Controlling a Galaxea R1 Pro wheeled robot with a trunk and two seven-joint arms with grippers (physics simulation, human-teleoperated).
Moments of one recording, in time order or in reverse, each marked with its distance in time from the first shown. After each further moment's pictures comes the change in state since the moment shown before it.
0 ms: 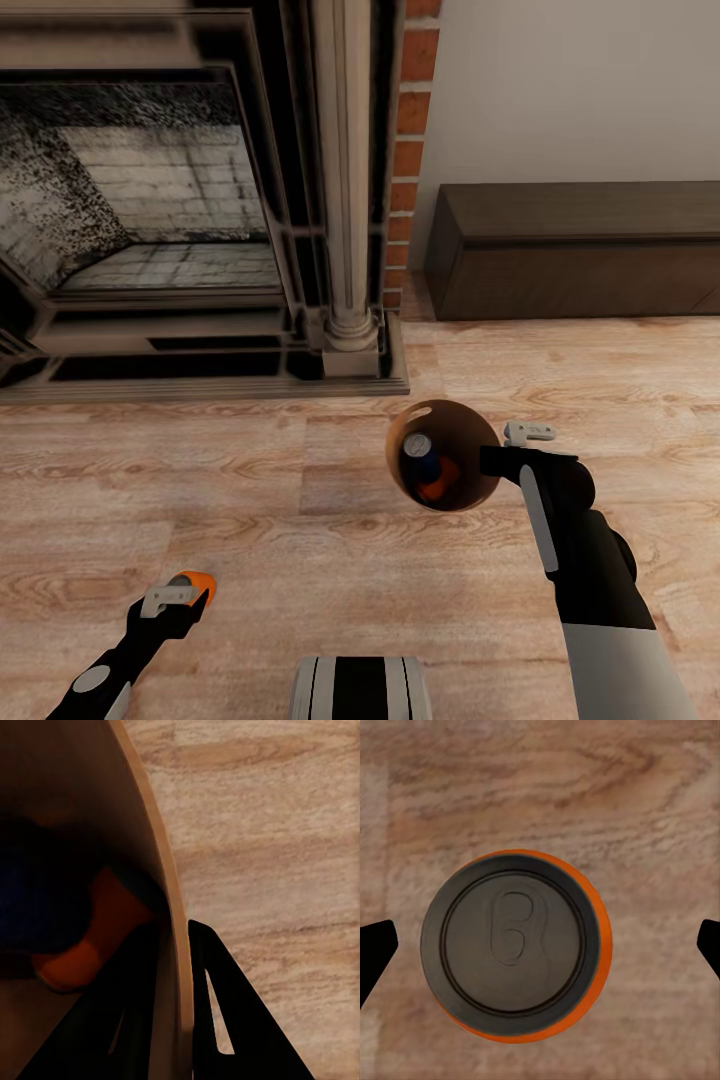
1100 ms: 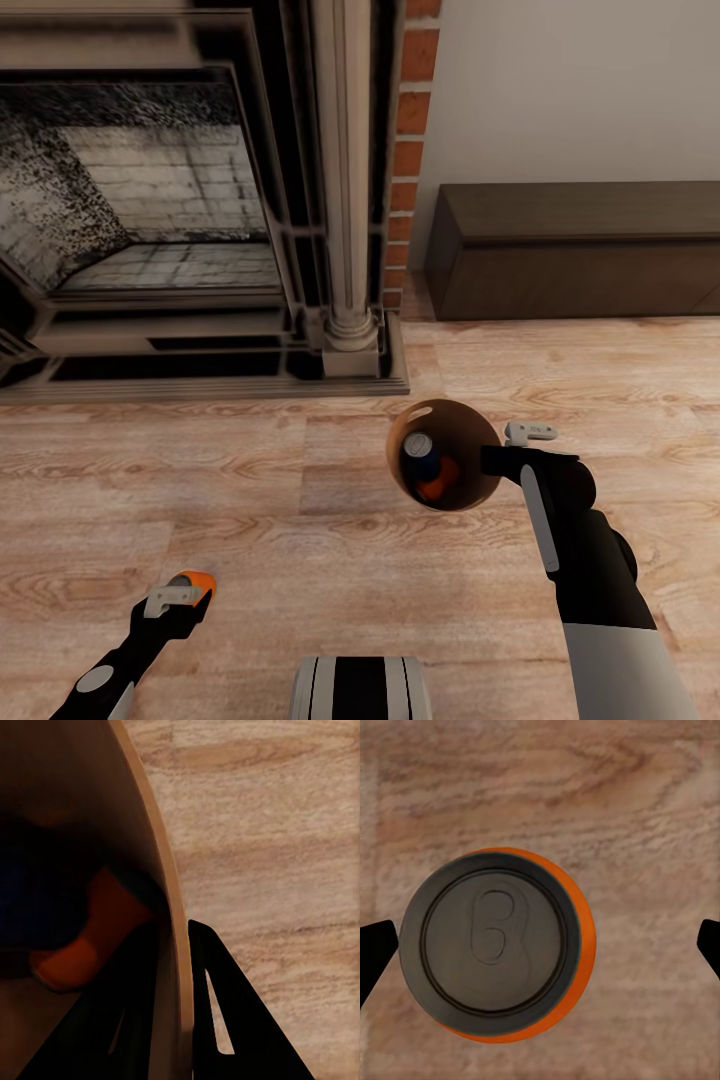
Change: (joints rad) left arm 0.000 -0.008 -0.004 0.000 -0.001 0.001 0.000; right arm -0.001 -0.002 -0.002 -0.001 0.001 0.000 0.000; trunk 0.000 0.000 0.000
